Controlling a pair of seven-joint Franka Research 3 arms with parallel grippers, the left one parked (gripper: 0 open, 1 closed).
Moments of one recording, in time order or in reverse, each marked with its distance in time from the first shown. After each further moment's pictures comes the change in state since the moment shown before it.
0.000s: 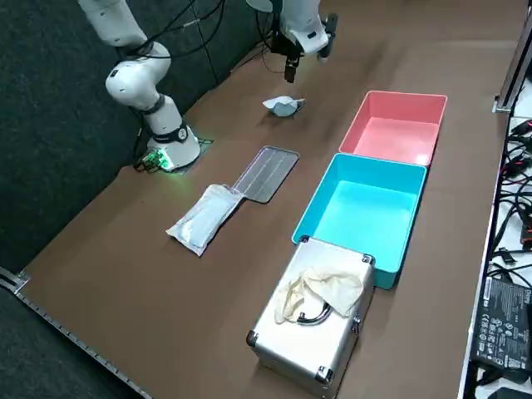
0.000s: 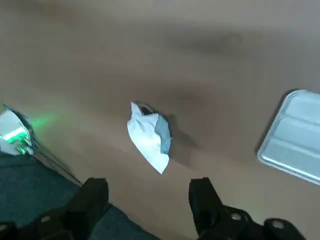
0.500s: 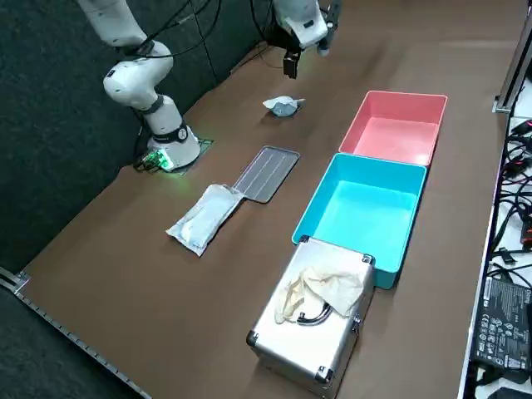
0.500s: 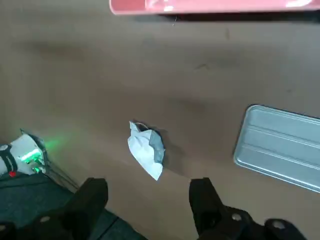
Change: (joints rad) arm -0.142 0.000 -0.004 0.143 -0.016 -0.087 0.007
